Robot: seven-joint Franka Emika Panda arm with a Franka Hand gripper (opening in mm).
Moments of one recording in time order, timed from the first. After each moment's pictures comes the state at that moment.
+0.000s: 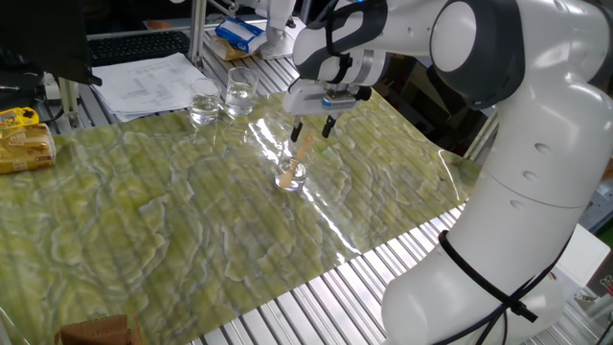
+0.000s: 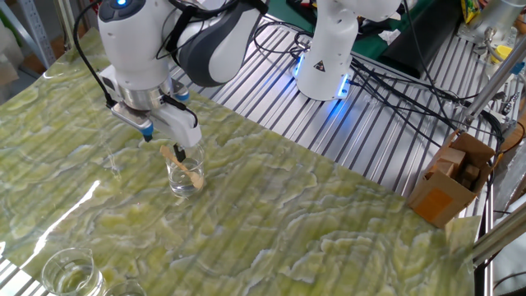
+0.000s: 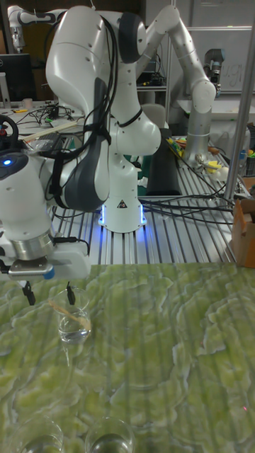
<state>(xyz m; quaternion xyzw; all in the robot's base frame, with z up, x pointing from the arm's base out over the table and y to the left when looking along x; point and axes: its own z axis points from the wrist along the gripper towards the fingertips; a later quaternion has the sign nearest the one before) 0.537 -0.156 0.172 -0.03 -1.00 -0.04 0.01</state>
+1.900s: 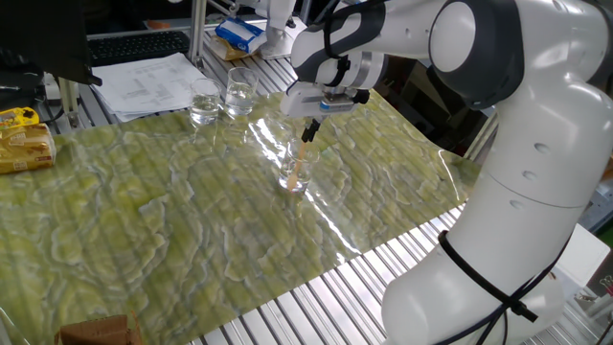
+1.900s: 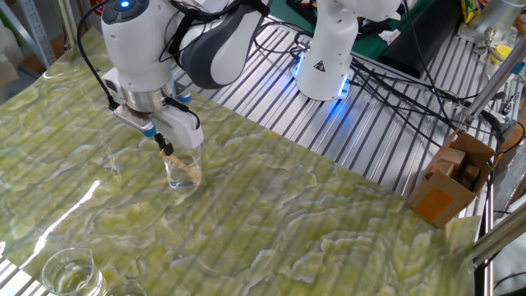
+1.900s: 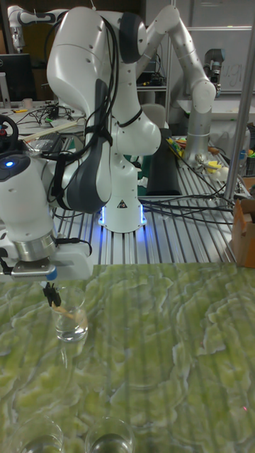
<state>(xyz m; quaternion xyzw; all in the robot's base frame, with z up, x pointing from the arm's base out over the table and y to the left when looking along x) 0.537 -0.154 0.169 -0.03 -1.00 -0.04 0.01</state>
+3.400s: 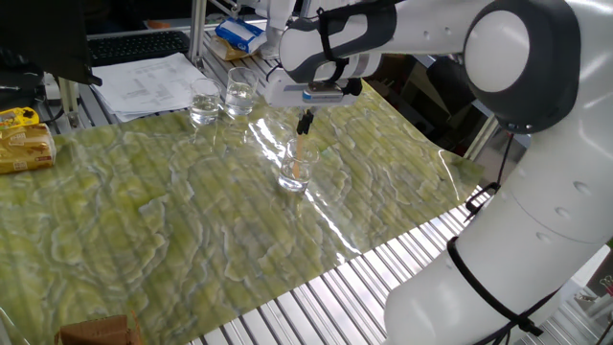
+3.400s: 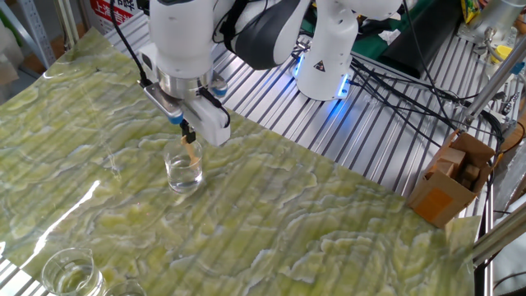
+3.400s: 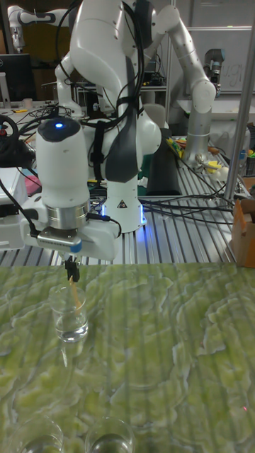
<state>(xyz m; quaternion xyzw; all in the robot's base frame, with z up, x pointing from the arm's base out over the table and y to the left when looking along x) 0.516 -0.104 0.227 -0.13 -0.99 0.02 0.00</state>
